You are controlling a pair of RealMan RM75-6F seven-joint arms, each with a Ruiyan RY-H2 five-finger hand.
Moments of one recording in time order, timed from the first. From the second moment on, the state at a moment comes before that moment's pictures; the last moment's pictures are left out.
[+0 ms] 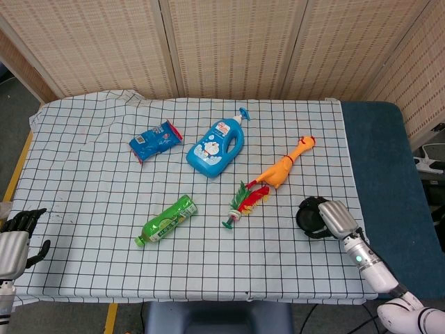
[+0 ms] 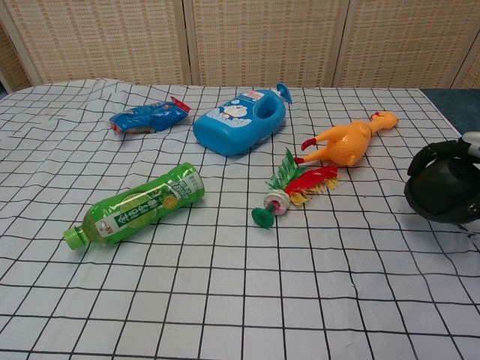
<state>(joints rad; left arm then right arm) -0.11 -1.20 -0.07 -1.47 1.43 1.46 0.11 0.45 -1.42 0.01 -1.20 -1.53 1.12 0.34</state>
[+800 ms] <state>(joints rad) -0.12 -1.20 -0.06 -1.48 1.43 1.44 0.10 0.42 -1.37 0.06 -1.23 -1.45 1.23 0.06</state>
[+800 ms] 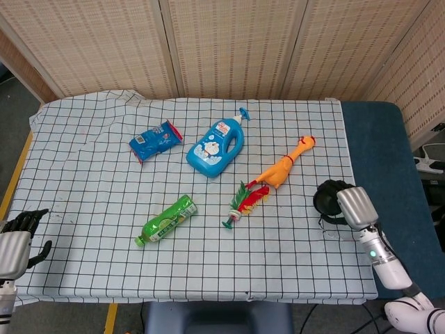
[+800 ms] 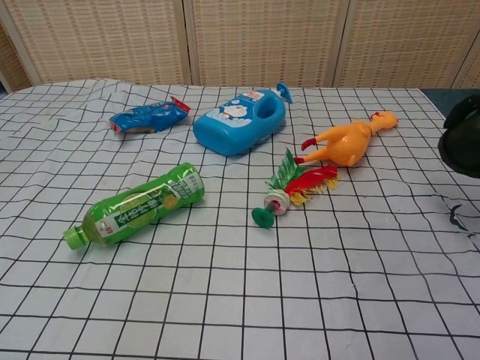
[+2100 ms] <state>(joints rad) -0.11 -1.20 -0.06 -1.48 1.43 1.44 0.11 0.43 -1.37 0.04 -1.22 -1.50 1.23 0.26</state>
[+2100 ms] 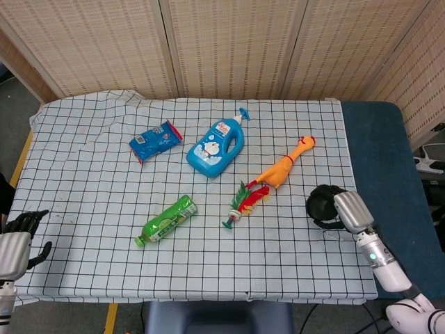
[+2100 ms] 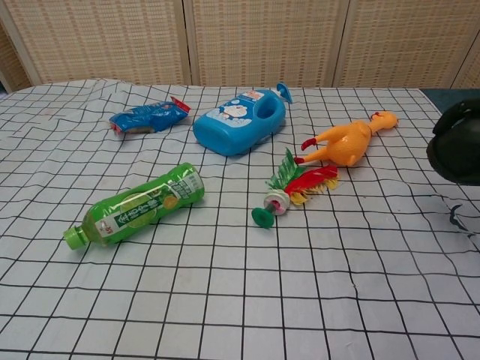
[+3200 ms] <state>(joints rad) -0.12 -1.19 -0.06 -1.49 1.41 1.43 0.11 0.54 -1.22 0.06 -1.54 -1.19 0.94 -0.26</state>
